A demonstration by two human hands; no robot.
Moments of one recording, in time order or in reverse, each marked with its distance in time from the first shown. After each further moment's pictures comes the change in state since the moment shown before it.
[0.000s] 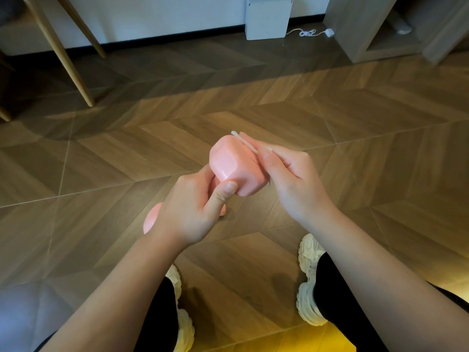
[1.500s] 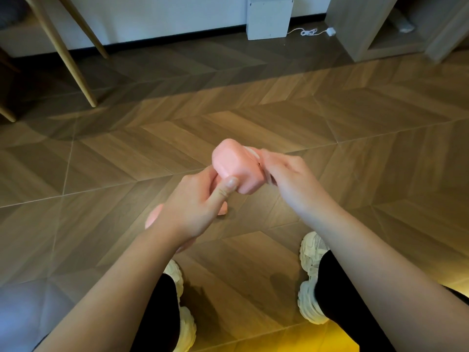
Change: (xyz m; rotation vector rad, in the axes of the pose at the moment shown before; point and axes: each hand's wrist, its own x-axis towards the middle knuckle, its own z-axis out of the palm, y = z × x) left_hand 0.004 -0.013 0.004 0.020 -0.119 -0.111; right_hand 0.004 0.012 -0.005 0.033 -0.039 0.255
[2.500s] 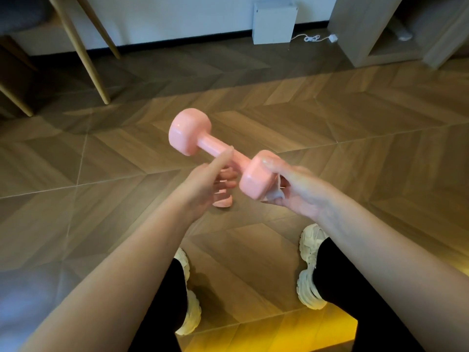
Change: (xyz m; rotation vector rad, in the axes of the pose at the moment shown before) left_hand -0.010 0.021 -0.010 -0.911 -0.053 -0.637; right_hand -0.028 0.000 0.004 0.447 -0.037 0.487
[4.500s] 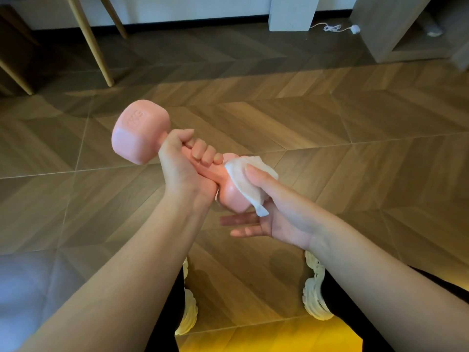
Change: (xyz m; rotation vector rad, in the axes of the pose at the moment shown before) left_hand 0.016 0.019 -0.003 -0.926 0.247 0.297; right_hand 0.008 0.012 0.039 0.055 -0.356 0.170
